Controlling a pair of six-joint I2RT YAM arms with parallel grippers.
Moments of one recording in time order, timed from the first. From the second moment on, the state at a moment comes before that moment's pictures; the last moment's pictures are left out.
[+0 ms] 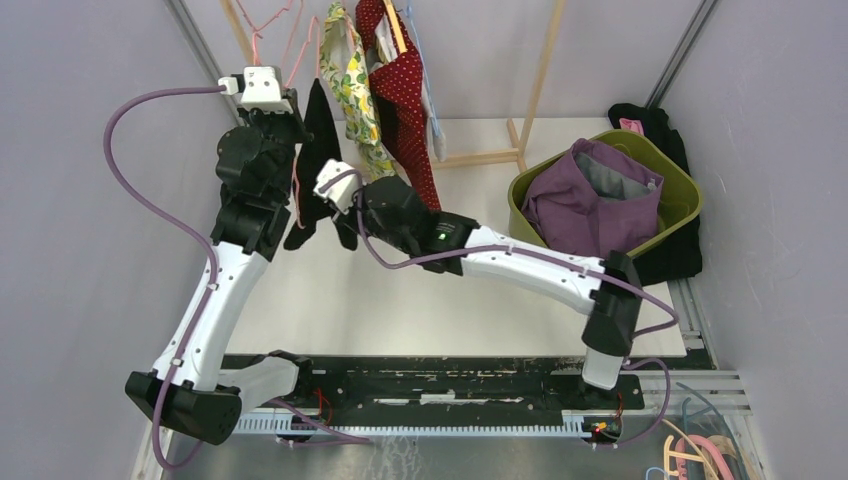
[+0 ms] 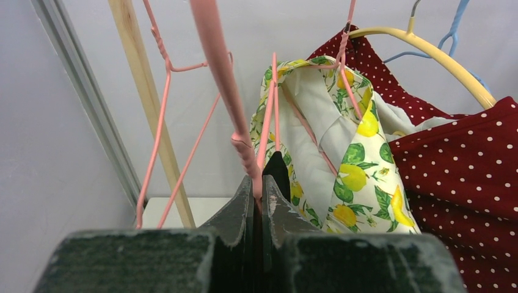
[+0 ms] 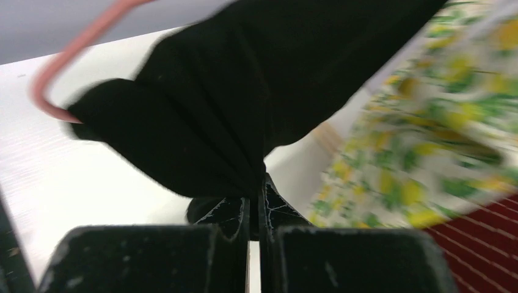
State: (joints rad) left arm -0.28 1.13 1.30 0.08 -0.29 0.09; right arm 1.13 1.84 1.71 -0.11 0.20 -0.24
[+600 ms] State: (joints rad) left arm -0.28 1.12 1.29 0.08 -0.30 0.11; right arm 1.10 1.67 1.79 -0.06 0.51 -0.49
